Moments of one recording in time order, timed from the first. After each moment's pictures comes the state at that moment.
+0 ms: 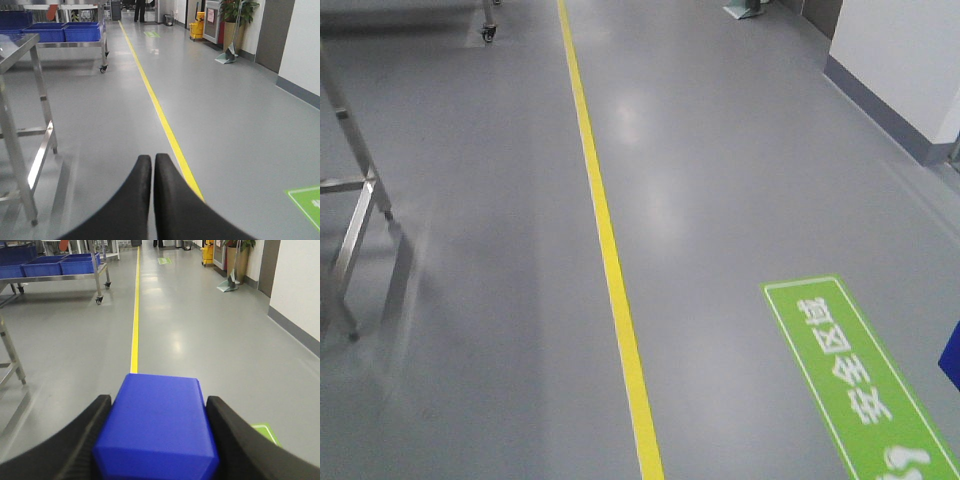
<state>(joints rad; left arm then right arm) 0.01 -0.01 0.03 0.01 0.21 -0.04 -0.12 0.16 -0.30 0.48 0.46 -0.44</state>
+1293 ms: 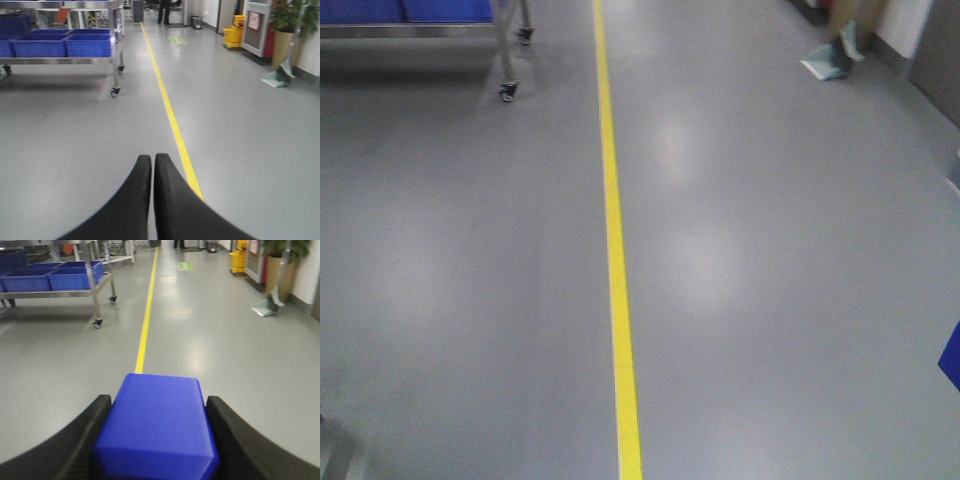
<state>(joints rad) 0.01 -0.01 0.03 0.01 0.21 -0.04 -0.12 0.16 -0.30 0.48 0.46 -0.44</state>
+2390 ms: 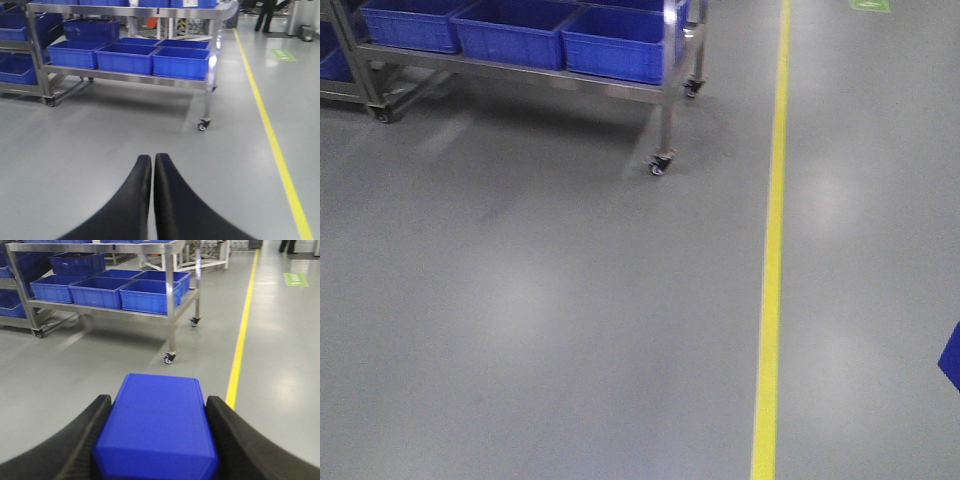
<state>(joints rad) 0.01 -0.01 0.03 0.01 0.21 -0.04 -0.12 0.16 -0.30 0.48 0.46 -0.44</state>
